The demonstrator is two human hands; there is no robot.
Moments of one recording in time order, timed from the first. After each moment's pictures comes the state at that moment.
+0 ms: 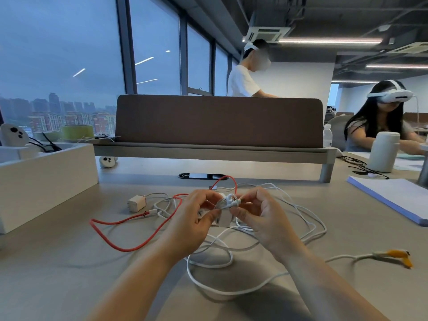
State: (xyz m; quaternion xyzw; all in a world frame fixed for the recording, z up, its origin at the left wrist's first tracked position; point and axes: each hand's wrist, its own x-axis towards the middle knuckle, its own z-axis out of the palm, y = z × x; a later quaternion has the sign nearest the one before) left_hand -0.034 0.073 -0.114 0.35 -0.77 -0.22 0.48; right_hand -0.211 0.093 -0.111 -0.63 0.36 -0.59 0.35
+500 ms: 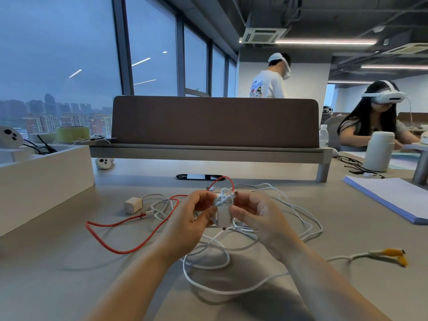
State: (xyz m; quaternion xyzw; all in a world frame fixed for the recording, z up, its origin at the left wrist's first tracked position) left_hand -0.039 0.073 -0.114 0.34 -0.72 -0.33 0.50; right_hand -0.216 0.091 -0.108 -0.62 0.35 -0.57 0.41
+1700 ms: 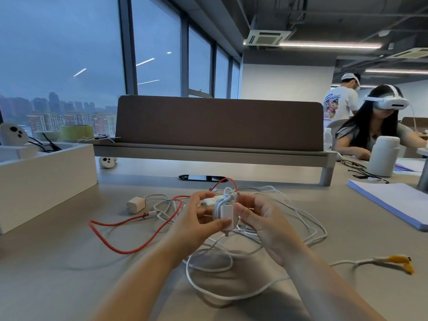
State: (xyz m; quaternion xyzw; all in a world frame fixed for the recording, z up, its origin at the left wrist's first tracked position) left_hand -0.038 0.072 -0.112 0.39 -0.67 -0.45 0.45; right_hand -0.216 0.081 -0.118 -0.58 0.38 -0.57 0.43
